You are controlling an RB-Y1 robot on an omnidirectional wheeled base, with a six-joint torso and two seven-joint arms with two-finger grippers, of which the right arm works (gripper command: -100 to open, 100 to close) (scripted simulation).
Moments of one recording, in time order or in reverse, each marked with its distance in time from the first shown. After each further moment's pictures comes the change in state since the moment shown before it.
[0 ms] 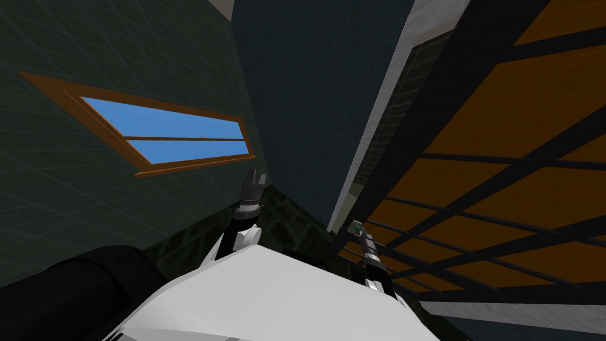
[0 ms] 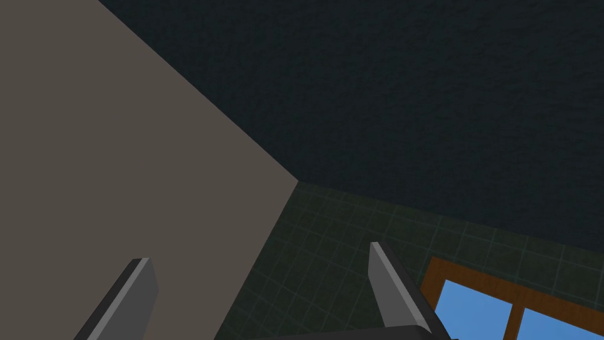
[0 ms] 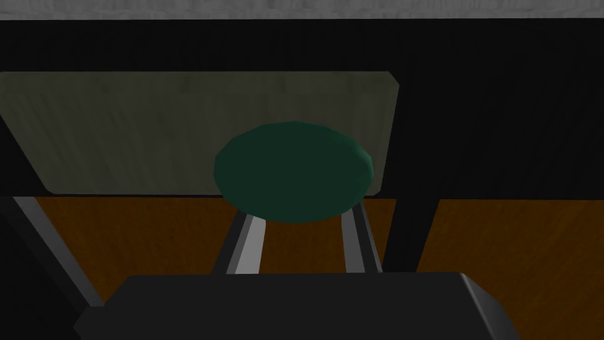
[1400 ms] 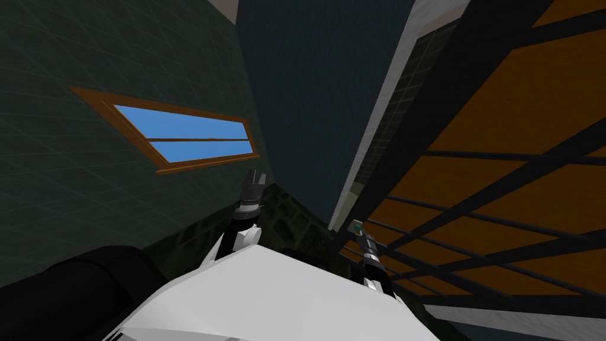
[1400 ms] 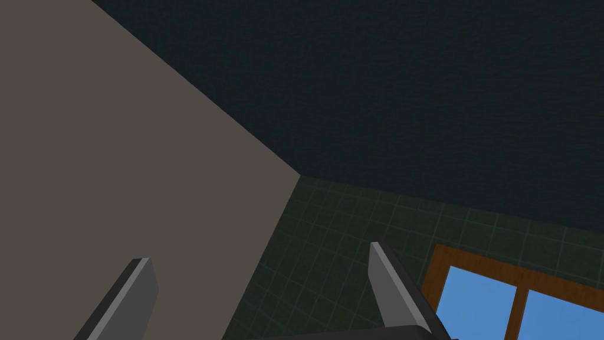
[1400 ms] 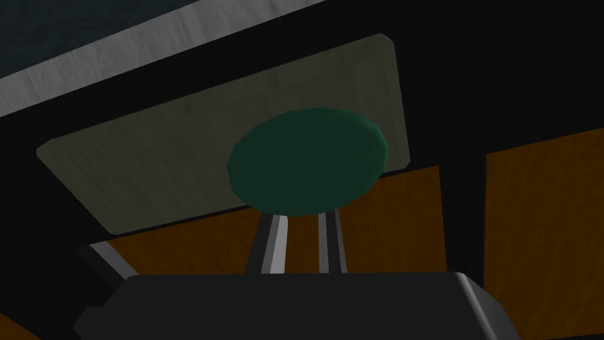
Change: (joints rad) arm 0.011 0.003 0.034 -0.022 -0.068 0.022 -0.253
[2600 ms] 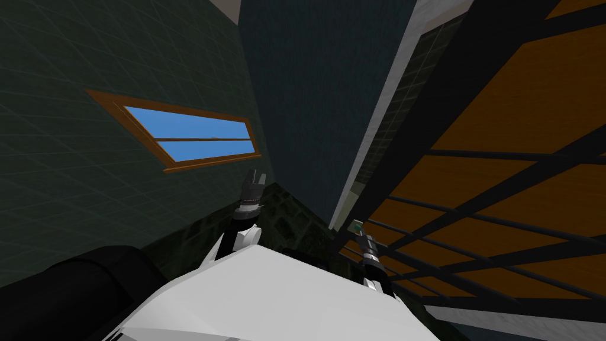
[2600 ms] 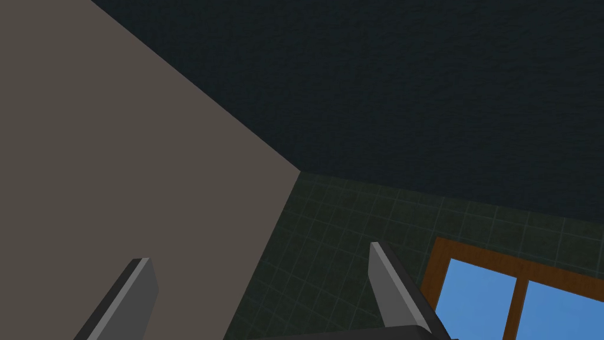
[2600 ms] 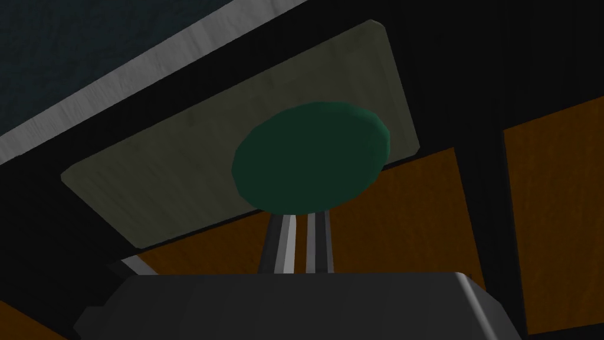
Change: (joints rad) arm -0.004 -0.003 0.020 0.011 -0.028 -0.001 -0.123
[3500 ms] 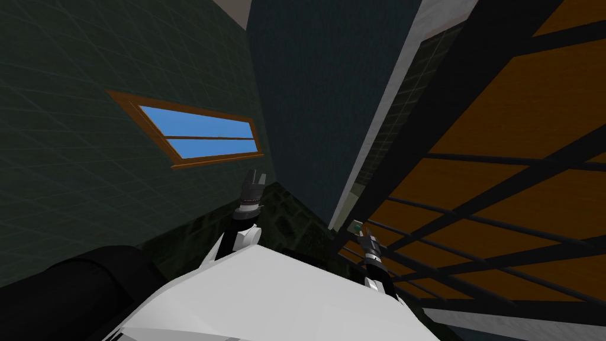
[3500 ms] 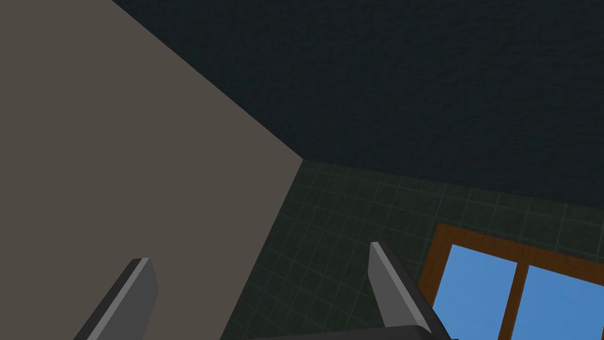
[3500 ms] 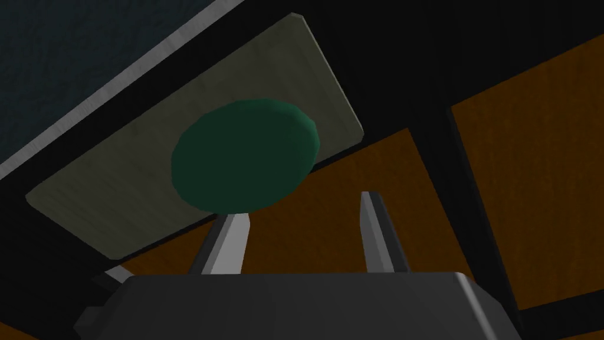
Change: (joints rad) arm 0.022 -0.005 -0.015 -0.054 -0.035 0.030 -0.087
